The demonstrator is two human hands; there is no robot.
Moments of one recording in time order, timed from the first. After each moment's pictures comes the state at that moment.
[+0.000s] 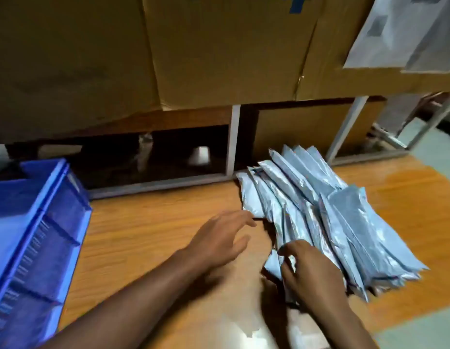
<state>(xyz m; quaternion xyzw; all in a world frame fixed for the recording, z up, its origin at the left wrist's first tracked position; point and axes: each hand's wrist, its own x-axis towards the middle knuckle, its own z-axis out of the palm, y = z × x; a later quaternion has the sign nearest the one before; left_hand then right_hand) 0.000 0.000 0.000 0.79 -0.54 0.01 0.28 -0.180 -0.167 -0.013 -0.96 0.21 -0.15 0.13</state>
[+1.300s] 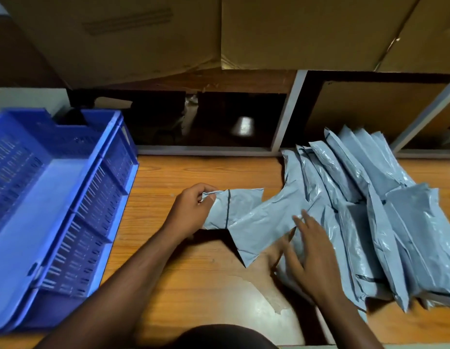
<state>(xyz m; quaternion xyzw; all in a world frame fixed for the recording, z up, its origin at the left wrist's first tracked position) 0.026 0.116 -0.016 0.83 -0.09 -0.11 0.54 -0.140 -0.143 -0.083 -0.96 0.10 -0.15 0.23</state>
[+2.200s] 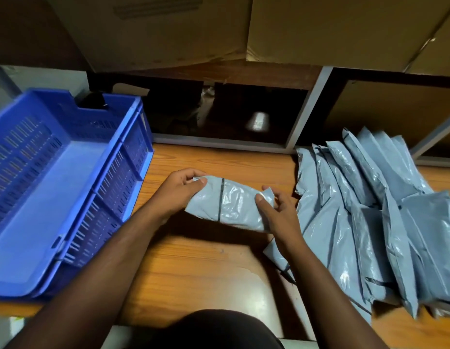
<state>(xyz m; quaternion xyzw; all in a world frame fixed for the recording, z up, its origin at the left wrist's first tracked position) 0.041 0.170 0.001 0.76 -0.05 -0.20 0.62 -0.046 -0.071 -0.058 -0.64 0.22 -0.04 0.73</state>
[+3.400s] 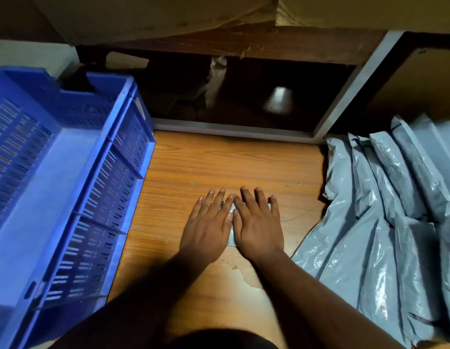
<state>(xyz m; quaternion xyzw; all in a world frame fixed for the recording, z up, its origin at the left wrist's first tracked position) 0.034 0.136 -0.139 0.97 -0.21 -0.04 0.10 0.010 -0.018 -0.134 -1.00 -0.01 0.00 0.10</state>
